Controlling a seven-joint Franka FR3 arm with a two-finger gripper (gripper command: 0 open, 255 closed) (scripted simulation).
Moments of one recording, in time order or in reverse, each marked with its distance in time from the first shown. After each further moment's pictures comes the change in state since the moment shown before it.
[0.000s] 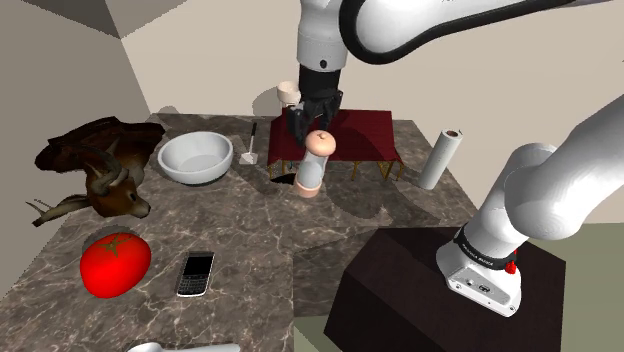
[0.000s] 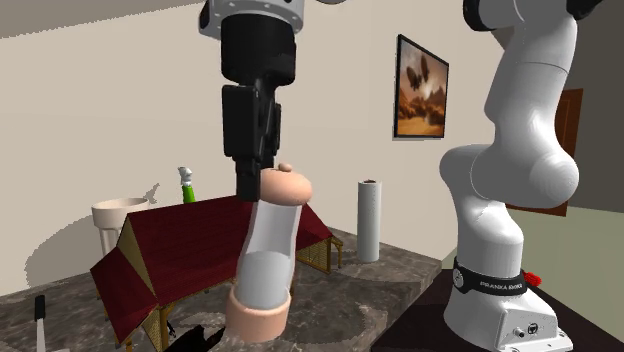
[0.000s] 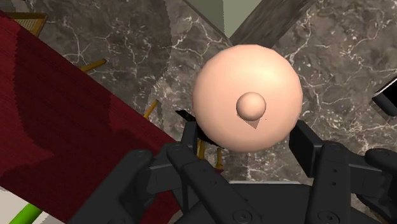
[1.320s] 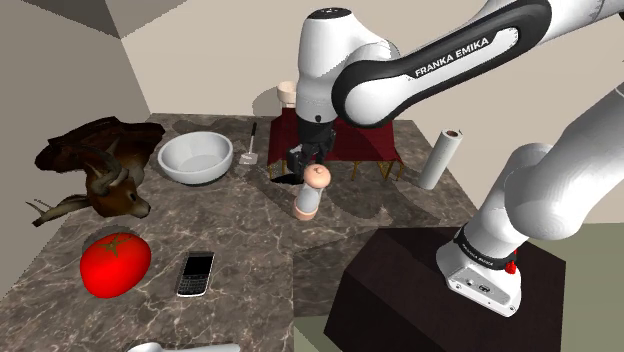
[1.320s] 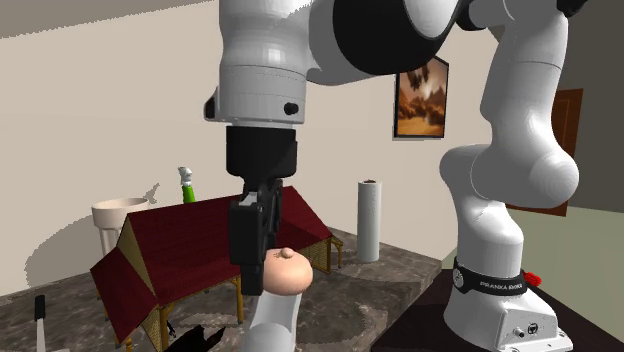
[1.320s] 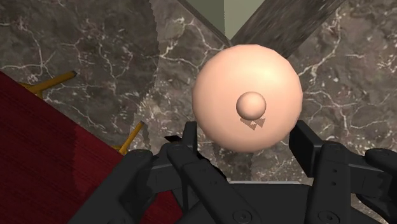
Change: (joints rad) arm 0.000 0.080 0.021 -0.180 -0.018 0.258 0.025
